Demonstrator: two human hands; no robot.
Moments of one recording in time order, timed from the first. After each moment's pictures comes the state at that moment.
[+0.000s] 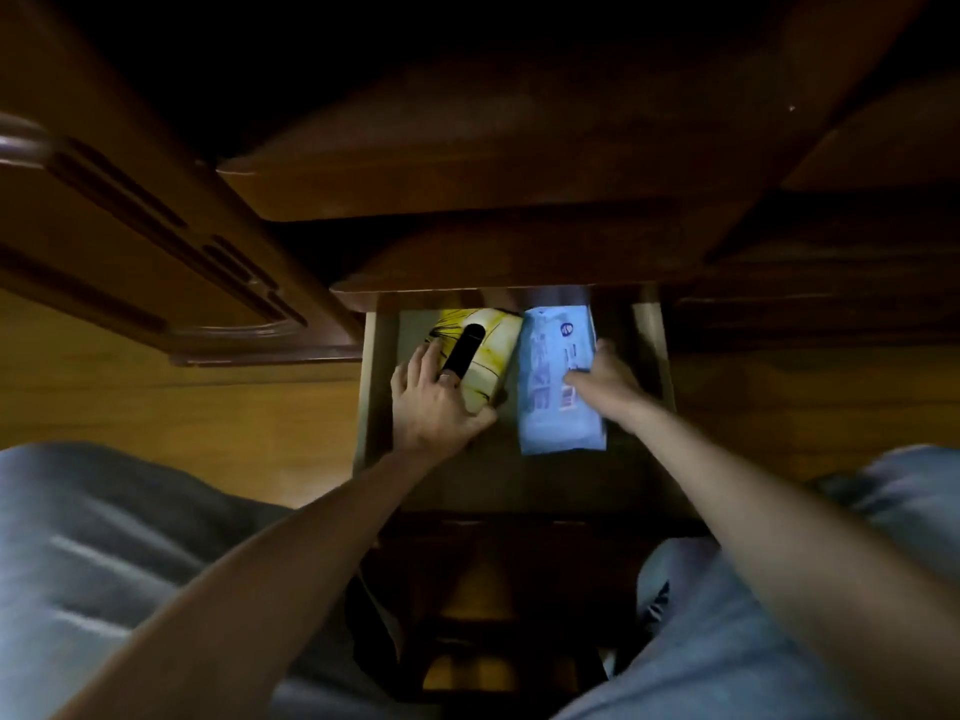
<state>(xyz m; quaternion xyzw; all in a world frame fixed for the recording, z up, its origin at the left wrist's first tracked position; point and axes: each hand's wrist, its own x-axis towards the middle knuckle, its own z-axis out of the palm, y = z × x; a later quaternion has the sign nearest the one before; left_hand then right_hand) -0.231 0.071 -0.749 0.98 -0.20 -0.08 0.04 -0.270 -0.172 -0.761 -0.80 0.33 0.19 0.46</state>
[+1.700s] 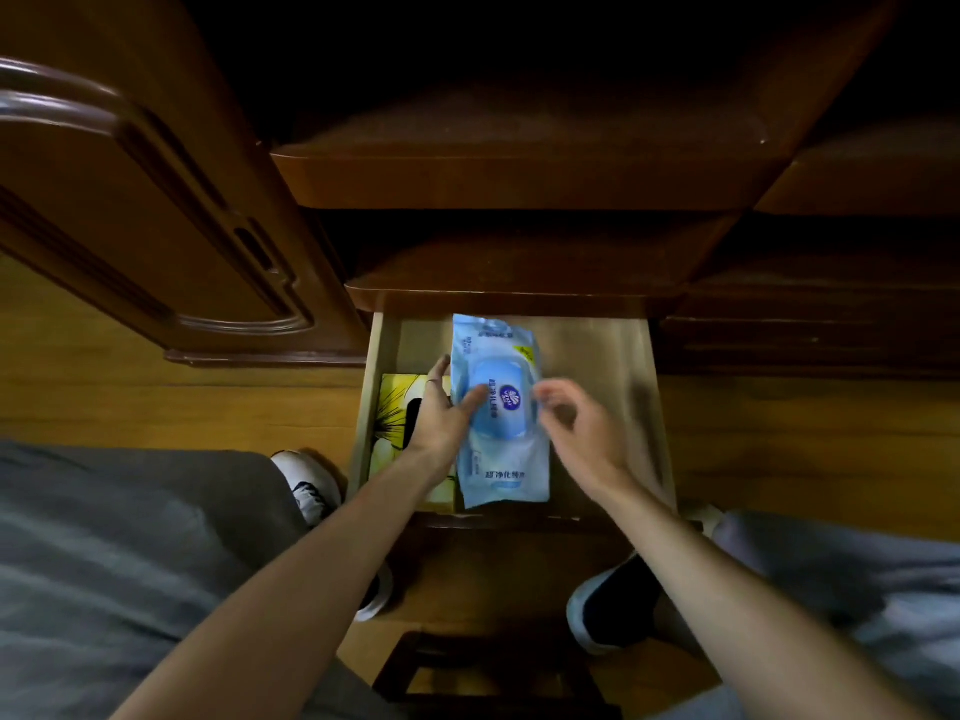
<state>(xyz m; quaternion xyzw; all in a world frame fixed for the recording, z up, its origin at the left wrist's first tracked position) -0.263 0.070 -0.723 0.61 0.13 -0.30 0.72 -0.342 -0.103 -0.723 -0.84 0.19 0.02 0.51</state>
